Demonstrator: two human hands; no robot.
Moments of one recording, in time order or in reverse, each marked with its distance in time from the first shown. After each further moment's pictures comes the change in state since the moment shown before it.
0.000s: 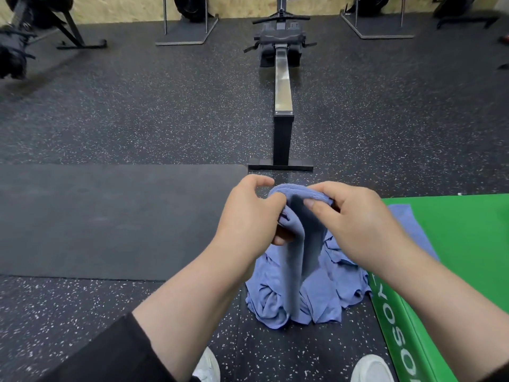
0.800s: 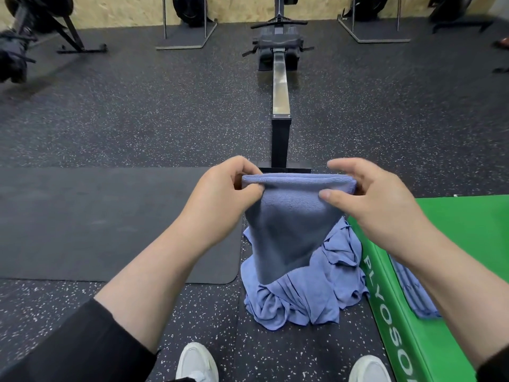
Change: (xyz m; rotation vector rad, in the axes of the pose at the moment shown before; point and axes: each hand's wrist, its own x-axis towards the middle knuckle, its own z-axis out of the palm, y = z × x) left_hand 0.014 0.012 -0.043 0.397 -0.019 0.402; right_hand 0.008 0.014 -0.029 0.246 0.096 0.088
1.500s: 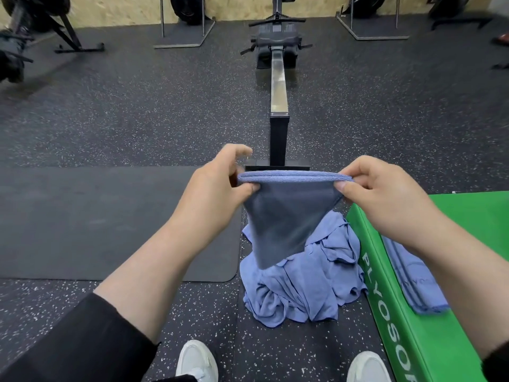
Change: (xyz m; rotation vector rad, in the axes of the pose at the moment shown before) left_hand 0.004 -0.009 0.000 0.200 0.054 0.058; right_hand 0.002 0.001 -0.017 -0.153 -0.020 0.021
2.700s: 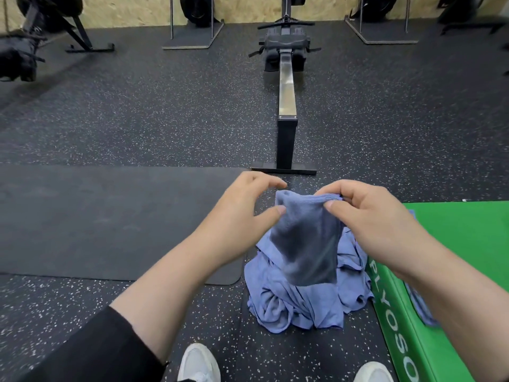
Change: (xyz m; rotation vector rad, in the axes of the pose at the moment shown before) left_hand -0.010 -0.005 0.013 -0.020 -0.235 0.060; right_hand -0.012 -0.021 0.030 0.137 -0.134 0.035
